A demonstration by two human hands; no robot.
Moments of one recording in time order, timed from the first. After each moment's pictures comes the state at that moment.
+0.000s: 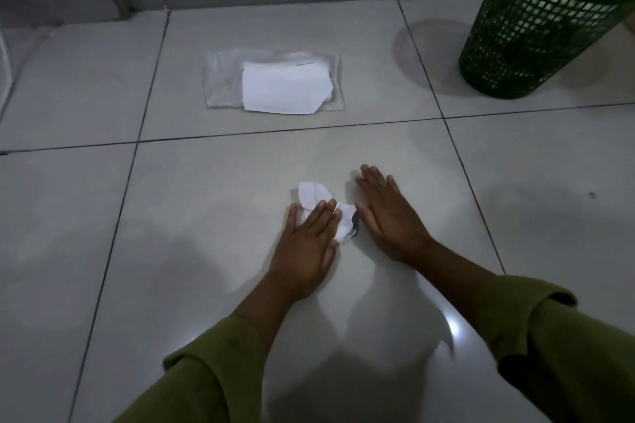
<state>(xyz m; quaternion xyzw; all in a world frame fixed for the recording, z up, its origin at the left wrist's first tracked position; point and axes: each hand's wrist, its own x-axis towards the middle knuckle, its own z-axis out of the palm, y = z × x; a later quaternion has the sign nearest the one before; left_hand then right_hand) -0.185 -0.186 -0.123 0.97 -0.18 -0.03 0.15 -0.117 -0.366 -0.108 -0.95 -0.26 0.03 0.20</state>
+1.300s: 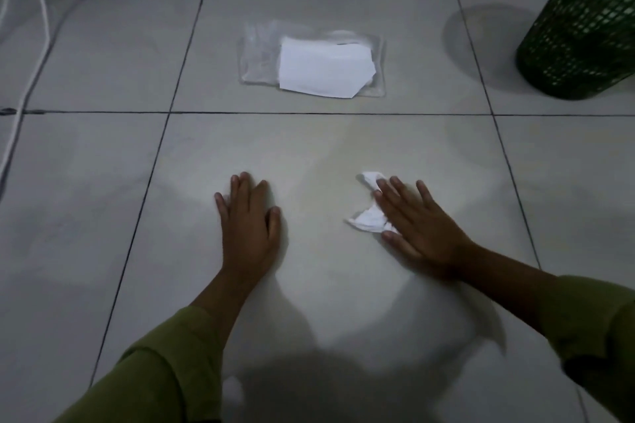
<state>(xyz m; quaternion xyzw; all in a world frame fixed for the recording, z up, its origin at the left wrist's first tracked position) -0.200 -0.101 -0.126 0.97 0.14 0.07 0.19 -0.120 -0.382 -0.121 -0.91 -0.41 0.07 0.01</state>
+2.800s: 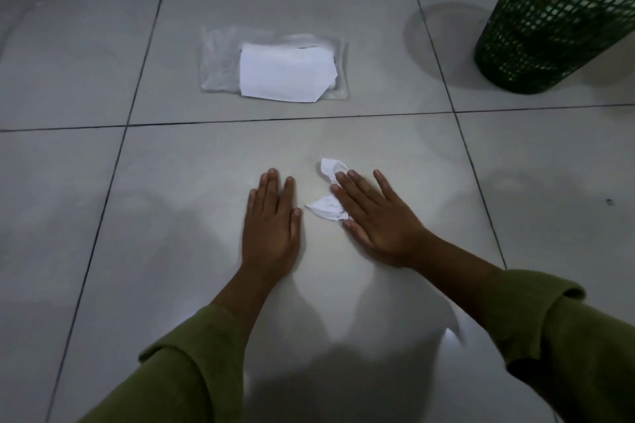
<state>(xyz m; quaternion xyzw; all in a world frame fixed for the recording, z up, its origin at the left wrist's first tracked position) -0.167 -0.162 -0.137 0.98 0.04 0.03 0.18 -0.109 -0.365 -0.121 -0.92 -0.39 0.05 0.03</state>
